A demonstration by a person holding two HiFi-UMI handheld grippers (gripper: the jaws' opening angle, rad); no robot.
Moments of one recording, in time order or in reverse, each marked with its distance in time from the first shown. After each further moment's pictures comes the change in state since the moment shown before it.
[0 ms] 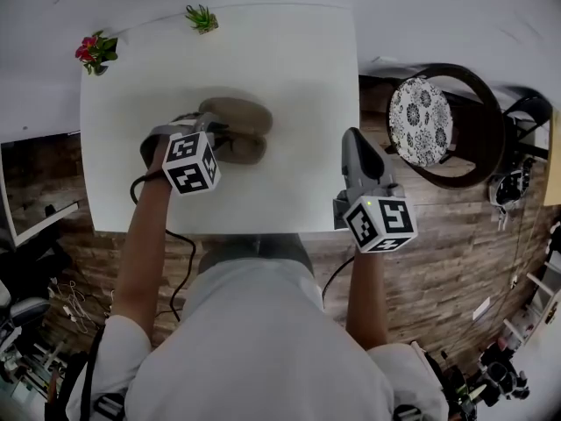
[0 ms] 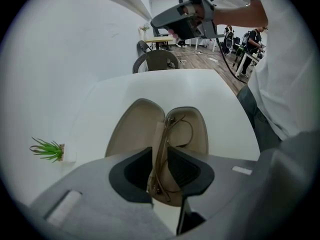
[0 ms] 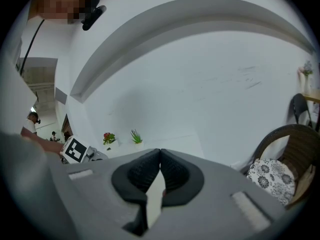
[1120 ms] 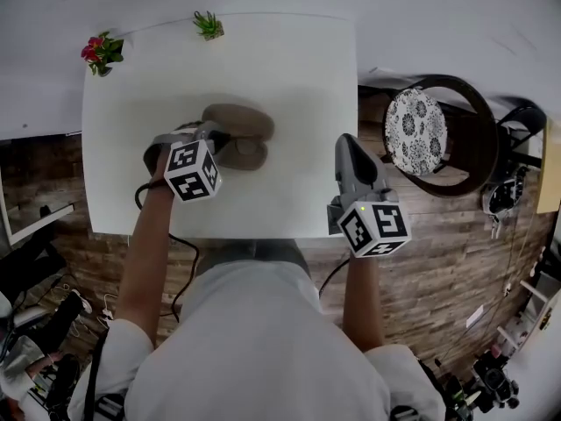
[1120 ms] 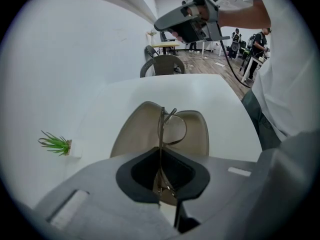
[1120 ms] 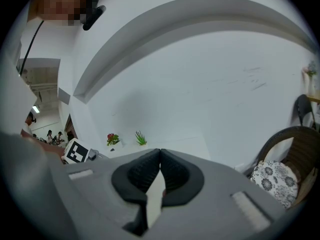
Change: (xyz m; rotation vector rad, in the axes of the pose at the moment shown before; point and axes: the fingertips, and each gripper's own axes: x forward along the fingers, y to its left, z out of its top) left arm -0.008 0.002 0.001 -0.055 -0.054 0.064; right arm 0.003 0.019 0.008 -0.009 -0.001 0.033
